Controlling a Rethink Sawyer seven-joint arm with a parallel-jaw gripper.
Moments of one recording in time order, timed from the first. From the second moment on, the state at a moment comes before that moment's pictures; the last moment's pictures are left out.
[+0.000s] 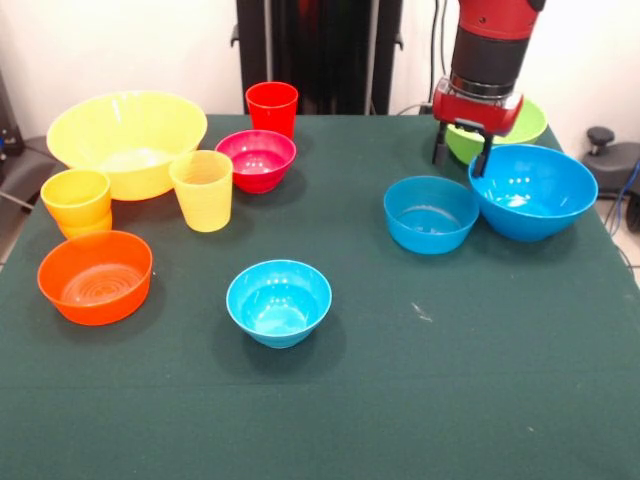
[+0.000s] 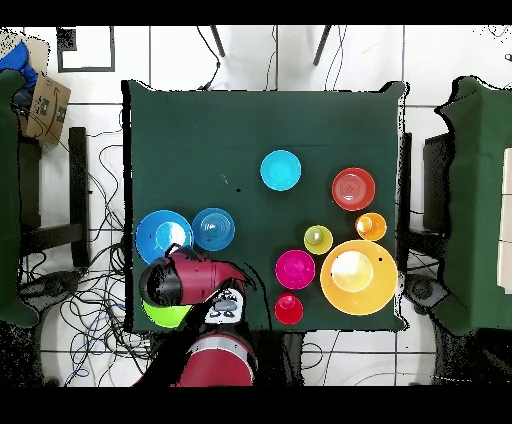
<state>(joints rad) 0.11 -0.54 -0.07 1.99 0.05 0.07 2.24</state>
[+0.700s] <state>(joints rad) 0.16 -0.45 -0.06 2.02 0.05 -0.08 2.25</state>
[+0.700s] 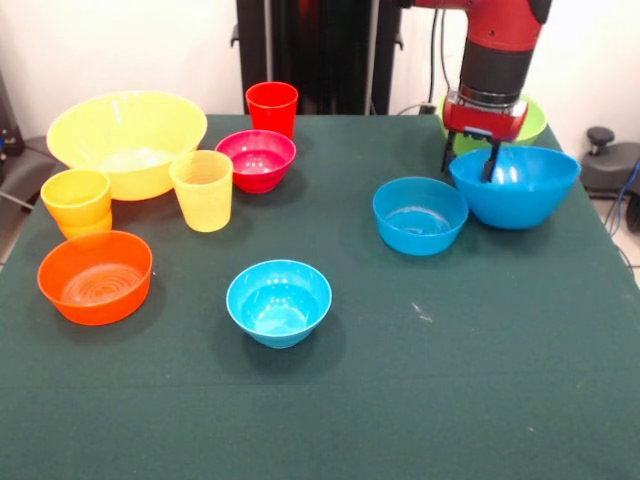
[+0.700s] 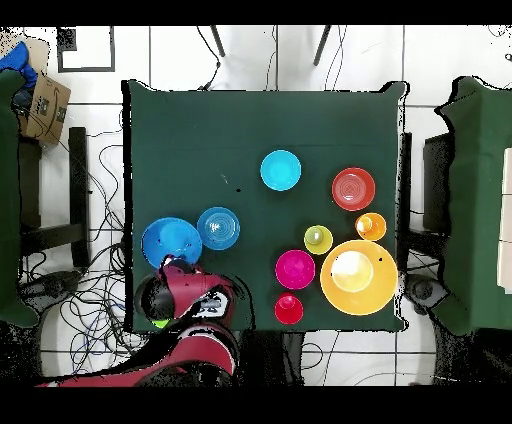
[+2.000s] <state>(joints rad) 0.17 -0.43 -0.05 2.07 0.08 -0.22 2.27</state>
